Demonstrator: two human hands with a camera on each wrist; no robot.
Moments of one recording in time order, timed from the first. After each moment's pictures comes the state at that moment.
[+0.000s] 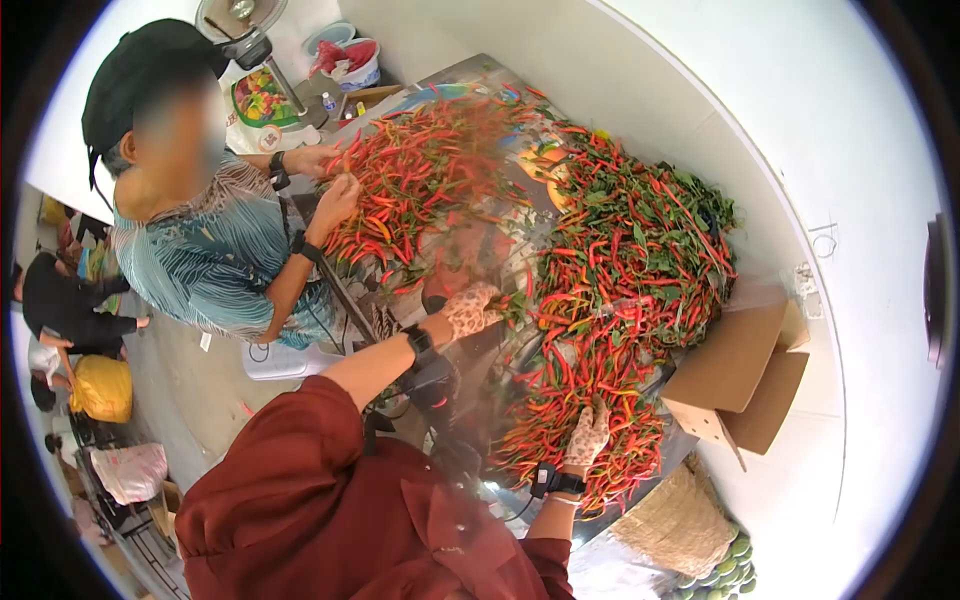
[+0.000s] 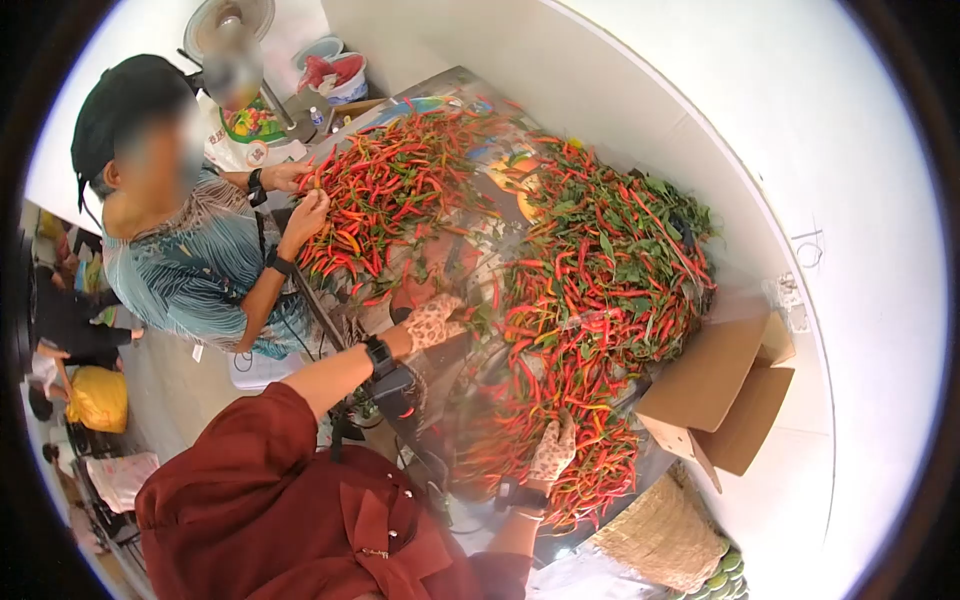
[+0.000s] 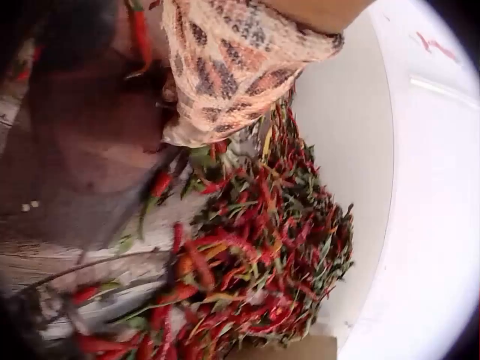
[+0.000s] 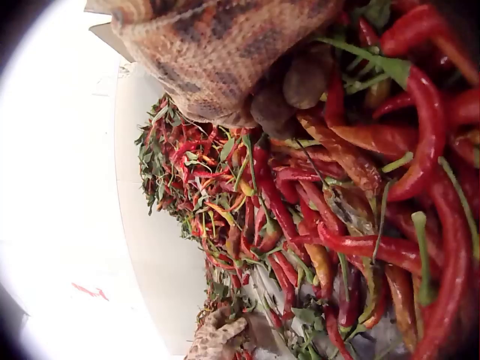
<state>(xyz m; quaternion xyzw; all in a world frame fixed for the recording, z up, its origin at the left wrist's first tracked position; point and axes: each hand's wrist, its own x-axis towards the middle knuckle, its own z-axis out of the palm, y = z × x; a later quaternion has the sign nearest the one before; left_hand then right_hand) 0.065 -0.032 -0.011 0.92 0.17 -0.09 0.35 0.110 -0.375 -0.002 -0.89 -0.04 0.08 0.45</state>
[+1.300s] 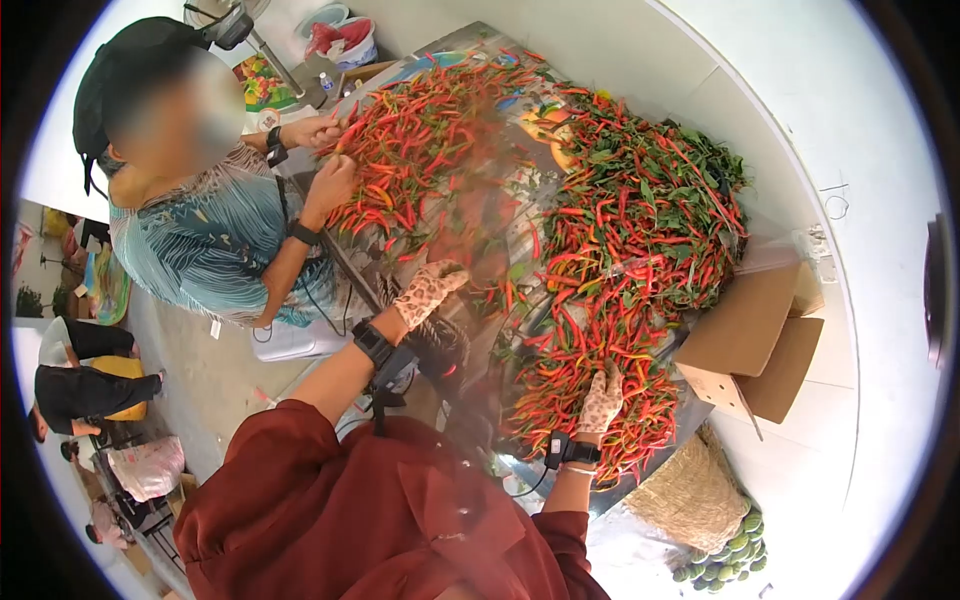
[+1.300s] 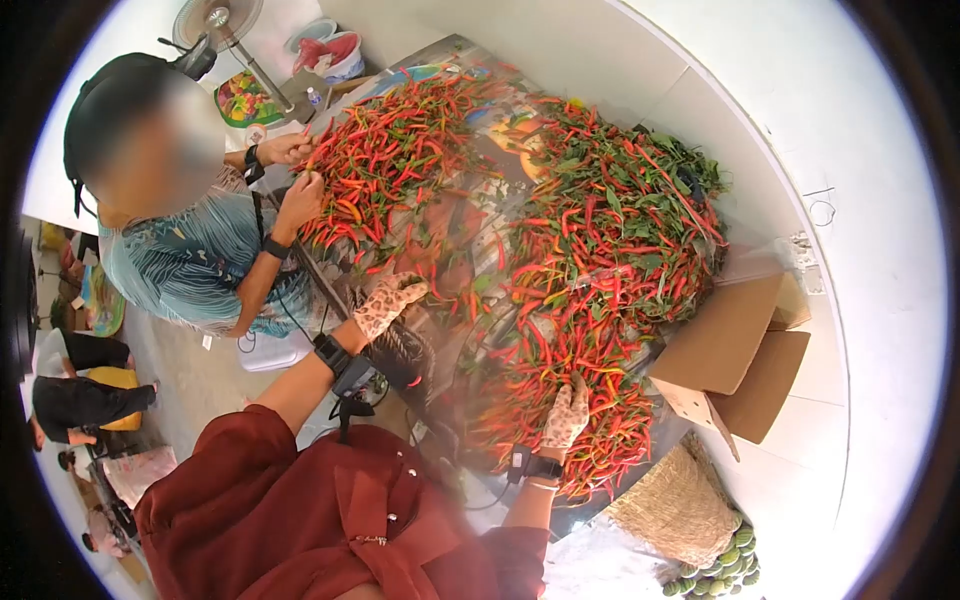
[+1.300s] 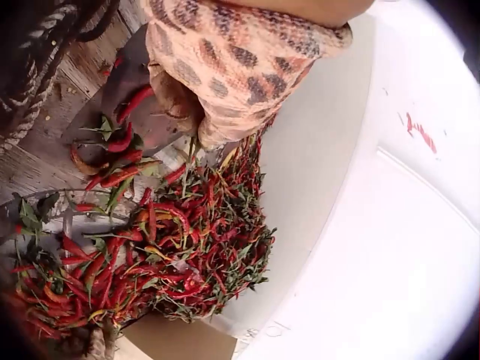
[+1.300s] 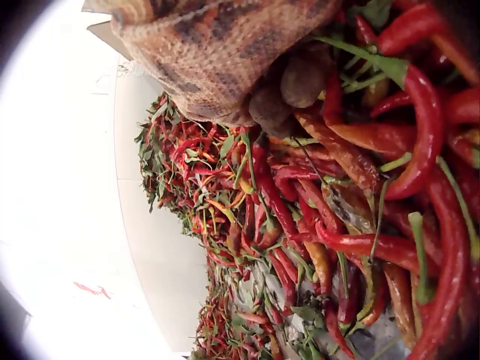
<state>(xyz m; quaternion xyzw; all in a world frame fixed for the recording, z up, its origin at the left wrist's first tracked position) -0.010 -0.027 0.019 0.61 0.33 0.02 0.72 0.113 -0.383 -0.018 -0.88 -0.02 0.10 0.47</state>
